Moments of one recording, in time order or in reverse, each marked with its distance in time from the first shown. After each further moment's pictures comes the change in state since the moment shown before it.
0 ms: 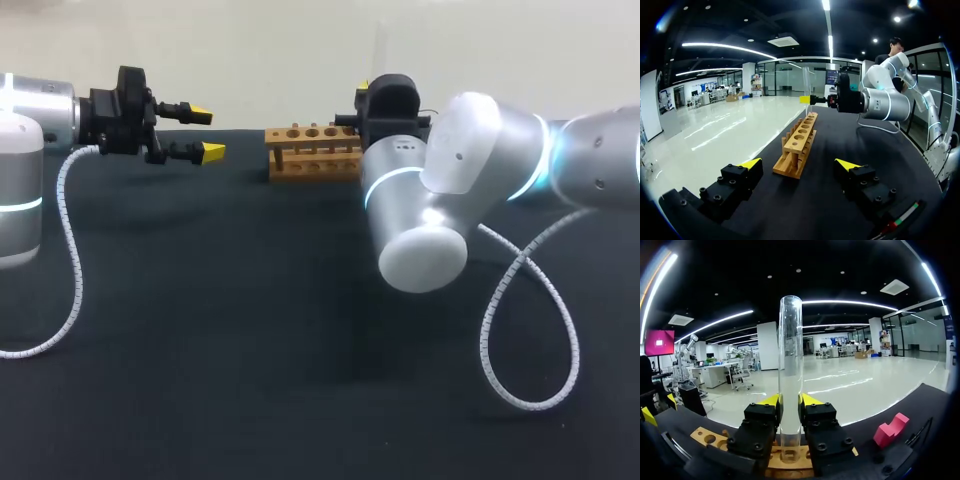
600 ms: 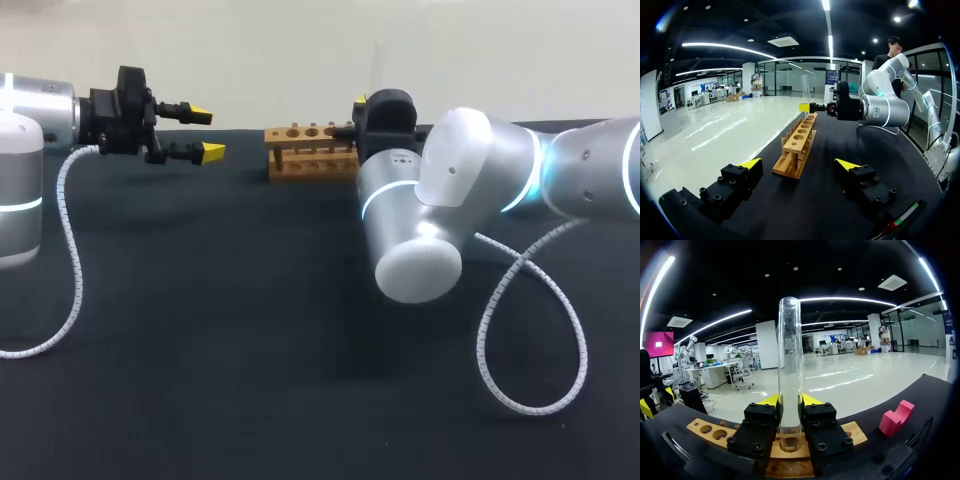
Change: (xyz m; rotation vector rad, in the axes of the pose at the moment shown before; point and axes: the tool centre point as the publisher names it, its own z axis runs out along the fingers) left arm 0.000 0.000 0.000 0.000 0.000 0.000; right arm 0.023 0.000 0.001 0.002 0.014 0.027
